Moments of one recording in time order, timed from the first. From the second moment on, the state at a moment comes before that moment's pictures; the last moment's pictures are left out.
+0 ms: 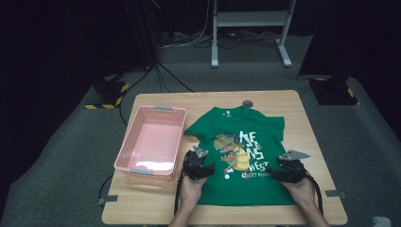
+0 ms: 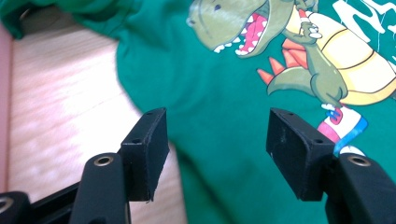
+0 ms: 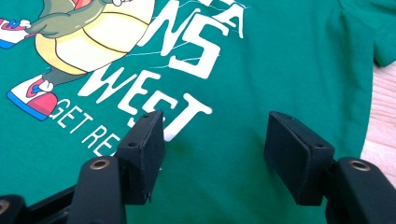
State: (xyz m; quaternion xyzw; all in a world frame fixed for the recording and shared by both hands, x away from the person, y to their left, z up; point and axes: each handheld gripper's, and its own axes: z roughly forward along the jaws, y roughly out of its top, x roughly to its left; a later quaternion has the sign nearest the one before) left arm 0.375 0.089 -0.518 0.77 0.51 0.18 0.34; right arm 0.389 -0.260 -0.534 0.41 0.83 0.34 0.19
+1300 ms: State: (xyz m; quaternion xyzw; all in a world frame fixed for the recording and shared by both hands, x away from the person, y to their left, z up) left arm 0.405 0.059 -0.533 0.79 0.48 0.17 0.34; right arm 0.401 -0.259 -0.533 0.42 0.82 0.35 0.18
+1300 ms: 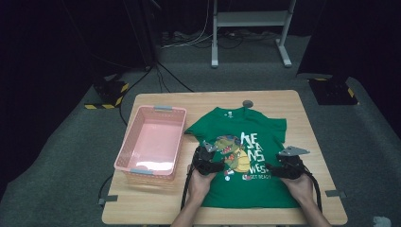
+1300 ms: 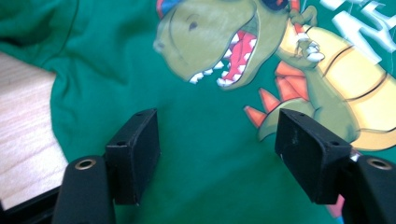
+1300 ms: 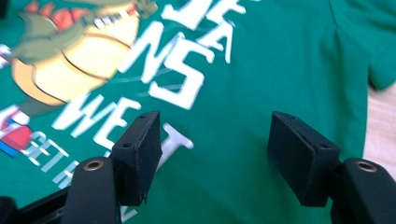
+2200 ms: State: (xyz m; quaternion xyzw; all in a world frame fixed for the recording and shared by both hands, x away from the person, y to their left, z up) left arm 0.406 0.079 -0.533 0.77 0.49 0.17 0.37; right arm 0.414 -0.265 -0.530 0.44 0.82 0.33 0.19
